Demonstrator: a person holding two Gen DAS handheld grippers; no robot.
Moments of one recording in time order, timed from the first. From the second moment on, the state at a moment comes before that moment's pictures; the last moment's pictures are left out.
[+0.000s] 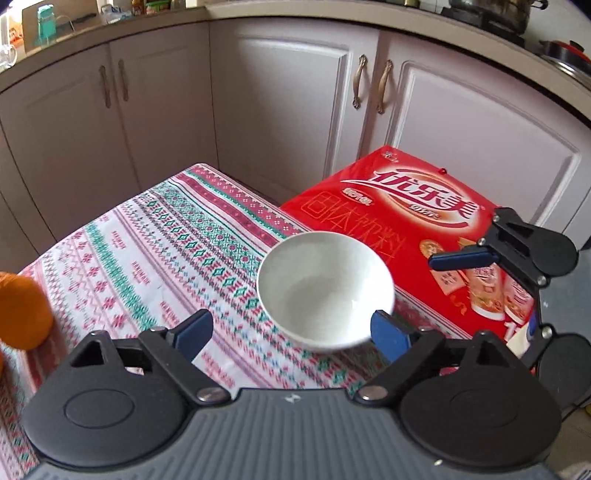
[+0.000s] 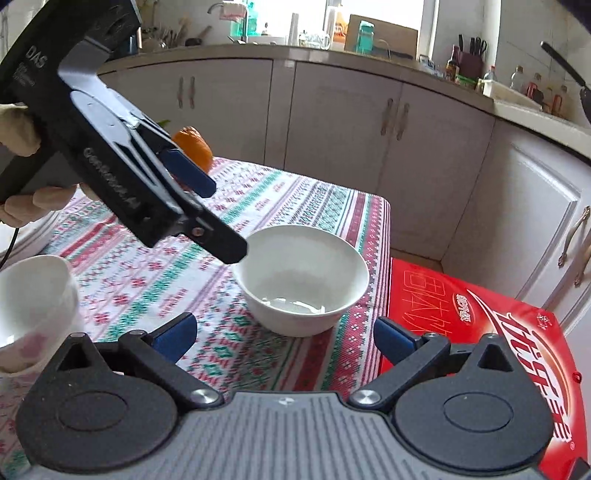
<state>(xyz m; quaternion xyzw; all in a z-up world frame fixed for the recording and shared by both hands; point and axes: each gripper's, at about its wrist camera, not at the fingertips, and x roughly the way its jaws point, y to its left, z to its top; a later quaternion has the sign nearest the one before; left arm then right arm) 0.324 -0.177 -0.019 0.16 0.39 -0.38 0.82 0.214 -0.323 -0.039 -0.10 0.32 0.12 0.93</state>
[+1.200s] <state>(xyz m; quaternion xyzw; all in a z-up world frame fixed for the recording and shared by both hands) 0.373 -0.221 -0.055 0.17 0.44 -0.41 0.78 0.256 -0.325 -0.060 -0.10 0.33 0.13 0.93</state>
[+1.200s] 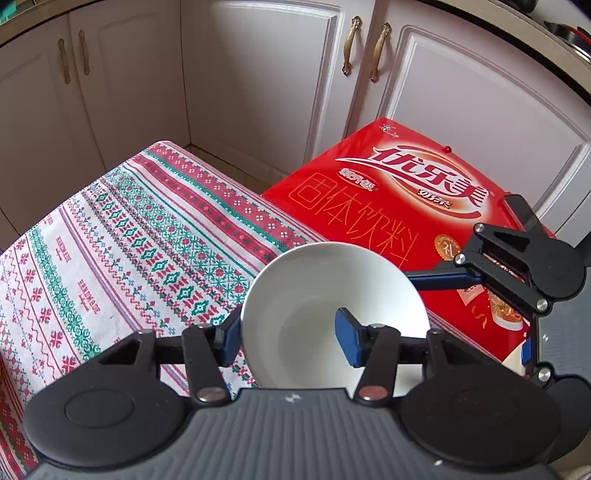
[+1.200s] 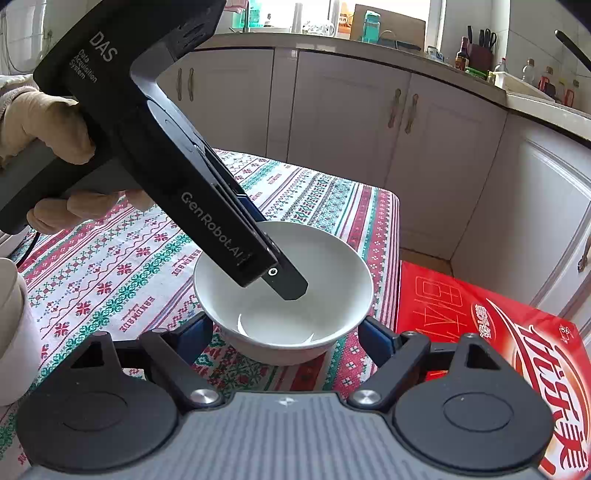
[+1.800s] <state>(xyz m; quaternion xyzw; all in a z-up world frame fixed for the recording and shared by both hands) 0.324 -0.191 -0.017 0.16 0.42 -0.41 0.79 0.218 -0.307 -0.024 -0.09 0.33 0.15 0.93</state>
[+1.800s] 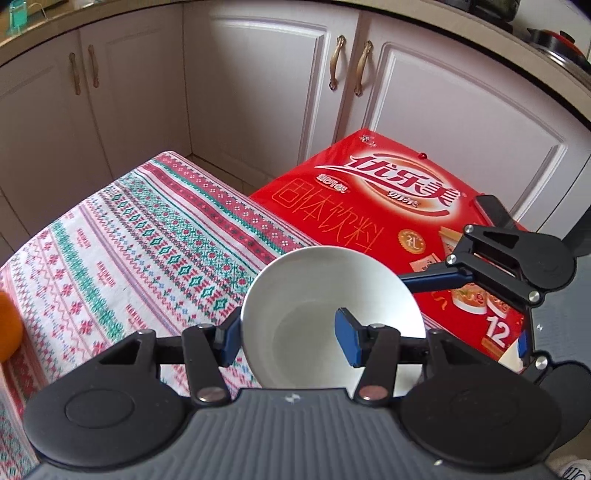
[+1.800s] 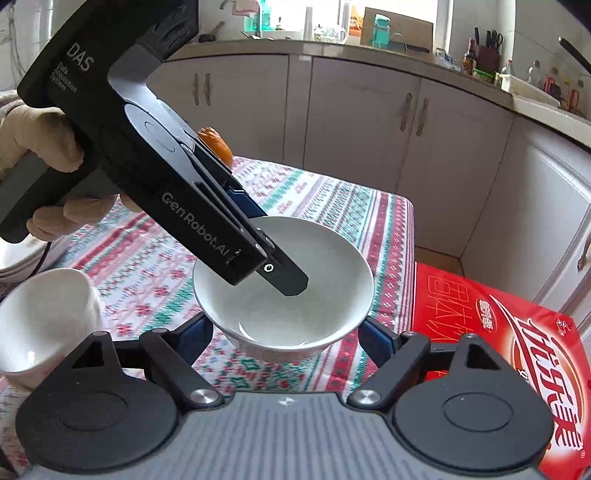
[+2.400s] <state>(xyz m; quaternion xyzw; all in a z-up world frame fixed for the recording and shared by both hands) 0.251 -0.139 0.024 0.15 0.38 -0.38 0.83 0.156 -0.267 0.014 -0.10 0.31 0.20 0.92</state>
